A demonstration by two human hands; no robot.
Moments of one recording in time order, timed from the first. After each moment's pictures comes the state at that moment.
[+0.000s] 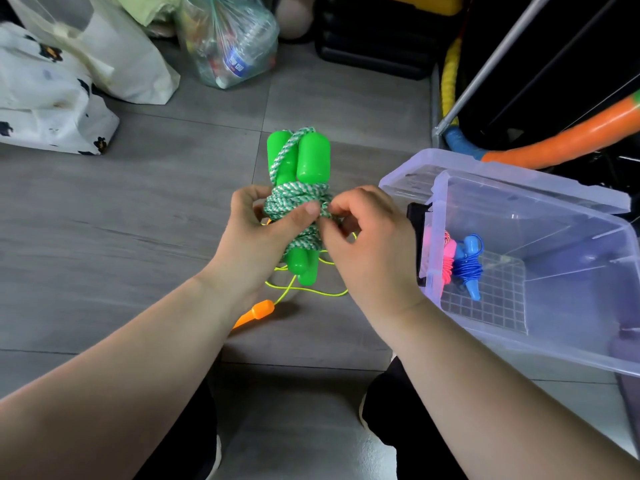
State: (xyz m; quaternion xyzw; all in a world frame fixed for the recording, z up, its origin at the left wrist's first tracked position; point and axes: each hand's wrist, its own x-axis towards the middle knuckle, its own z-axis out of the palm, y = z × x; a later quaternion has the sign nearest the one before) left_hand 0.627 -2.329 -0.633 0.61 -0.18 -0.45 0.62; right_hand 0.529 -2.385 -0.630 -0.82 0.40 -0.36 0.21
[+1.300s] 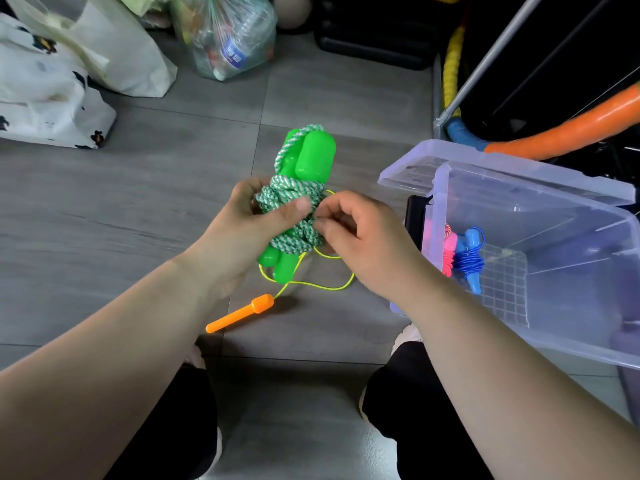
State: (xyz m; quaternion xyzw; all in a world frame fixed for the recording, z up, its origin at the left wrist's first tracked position) left_hand 0.638 -2.327 -0.629 0.59 -0.20 -0.52 0.58; right_hand 0.516 -2.394 -0.618 -0.79 0.35 -0.14 0.48
